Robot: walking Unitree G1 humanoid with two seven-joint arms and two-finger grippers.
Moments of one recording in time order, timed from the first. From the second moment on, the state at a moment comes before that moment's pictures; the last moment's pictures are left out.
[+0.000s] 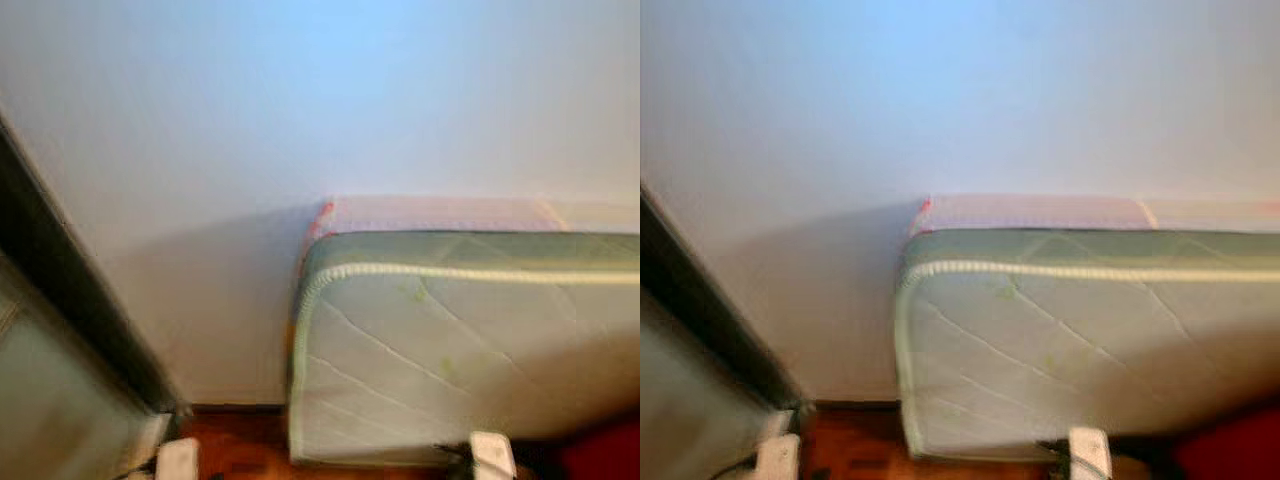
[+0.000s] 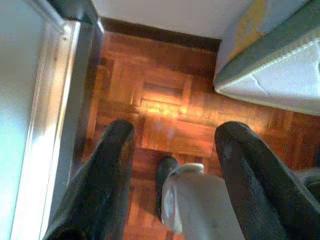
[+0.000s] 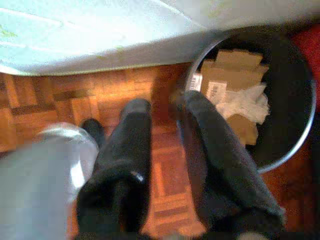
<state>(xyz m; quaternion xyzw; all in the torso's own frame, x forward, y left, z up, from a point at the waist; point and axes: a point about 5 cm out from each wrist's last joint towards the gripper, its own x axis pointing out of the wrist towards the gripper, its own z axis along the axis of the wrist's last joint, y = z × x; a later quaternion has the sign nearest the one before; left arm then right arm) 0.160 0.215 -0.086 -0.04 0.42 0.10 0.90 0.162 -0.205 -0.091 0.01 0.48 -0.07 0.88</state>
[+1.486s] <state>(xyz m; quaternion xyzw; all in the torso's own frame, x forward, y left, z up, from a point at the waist) 0.163 0.209 -0.086 -0.05 0.42 0.09 0.90 0.164 -0.211 -0.089 0.01 0.48 -0.08 0.88</state>
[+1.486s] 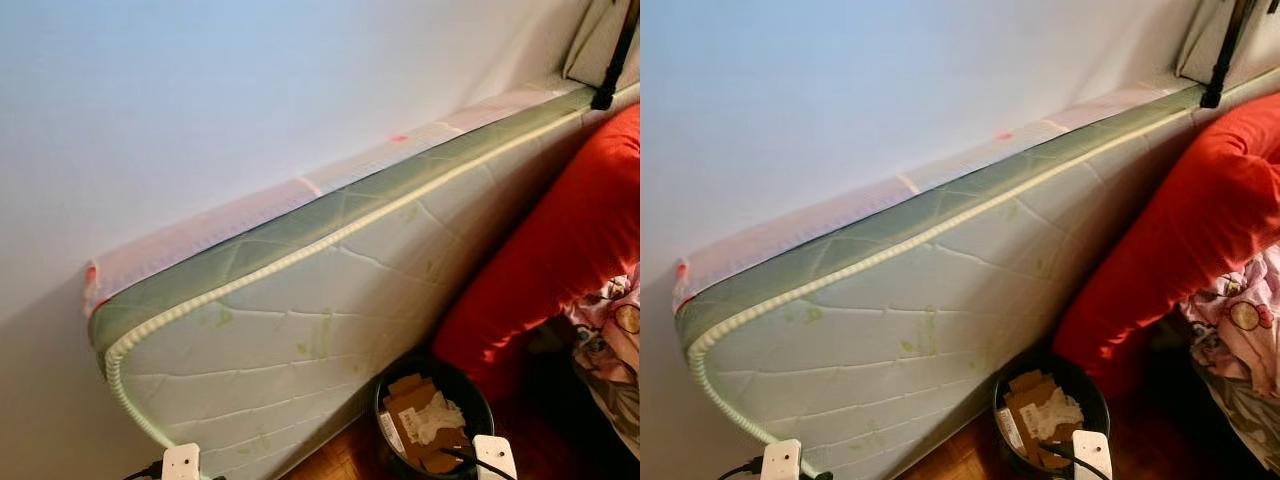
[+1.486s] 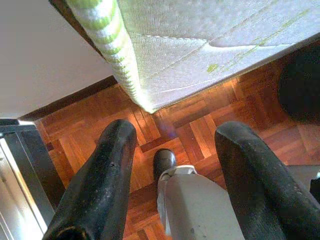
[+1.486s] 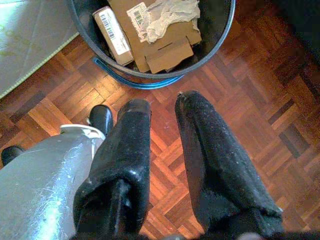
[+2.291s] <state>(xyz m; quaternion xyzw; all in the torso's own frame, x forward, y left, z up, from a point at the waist) 0.160 0.207 -0.088 -0.05 0.42 0.09 0.90 0.165 -0.211 -0.089 0.01 0.47 -0.08 0.88</state>
